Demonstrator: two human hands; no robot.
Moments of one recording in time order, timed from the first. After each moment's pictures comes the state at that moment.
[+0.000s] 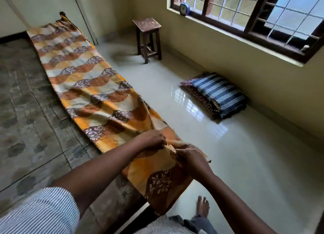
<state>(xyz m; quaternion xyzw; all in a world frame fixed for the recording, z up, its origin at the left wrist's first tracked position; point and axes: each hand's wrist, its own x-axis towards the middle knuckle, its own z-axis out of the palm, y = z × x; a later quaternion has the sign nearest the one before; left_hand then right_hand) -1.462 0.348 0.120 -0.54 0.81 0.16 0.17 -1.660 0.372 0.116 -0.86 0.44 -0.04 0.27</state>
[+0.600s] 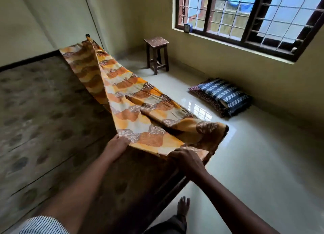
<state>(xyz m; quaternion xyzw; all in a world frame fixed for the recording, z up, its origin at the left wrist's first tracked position) -1.266 0.625 0.084 -0.75 0.66 0.04 0.06 -1.571 0.601 0.141 -0.90 0.35 -0.12 0.23</state>
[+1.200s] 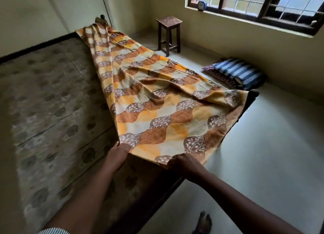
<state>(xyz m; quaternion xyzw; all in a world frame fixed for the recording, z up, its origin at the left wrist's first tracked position) -1.146 0.876 0.066 -0.76 0.63 0.11 0.12 -1.427 0.831 0.119 -0.90 0.31 -0.02 0.30</state>
